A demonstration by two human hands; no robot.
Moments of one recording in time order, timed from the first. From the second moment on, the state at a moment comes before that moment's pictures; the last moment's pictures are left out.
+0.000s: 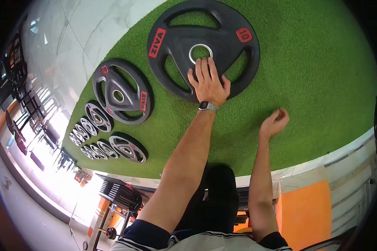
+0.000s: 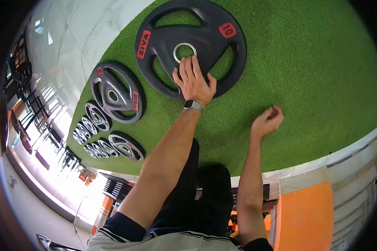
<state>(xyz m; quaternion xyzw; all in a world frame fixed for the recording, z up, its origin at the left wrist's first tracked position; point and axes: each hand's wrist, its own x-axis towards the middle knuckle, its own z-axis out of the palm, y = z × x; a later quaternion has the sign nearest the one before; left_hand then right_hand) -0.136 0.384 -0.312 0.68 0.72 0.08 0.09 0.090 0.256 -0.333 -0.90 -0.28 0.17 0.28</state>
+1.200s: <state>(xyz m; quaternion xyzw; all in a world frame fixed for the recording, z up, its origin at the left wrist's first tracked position) -0.251 0.591 -0.290 0.68 0.72 0.02 0.14 -0.012 0.453 -0.327 -0.78 -0.52 0.18 0.29</state>
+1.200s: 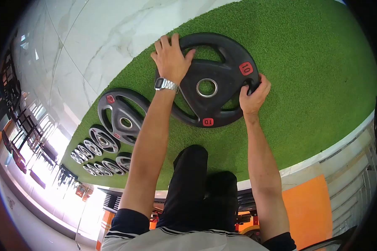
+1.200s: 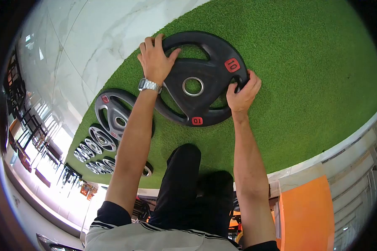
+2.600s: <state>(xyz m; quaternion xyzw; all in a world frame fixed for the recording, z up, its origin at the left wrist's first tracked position) -0.165 0.448 -0.043 0.80 0.59 0.03 0.07 0.022 0.391 -0.315 -0.73 -0.52 0.21 0.38</state>
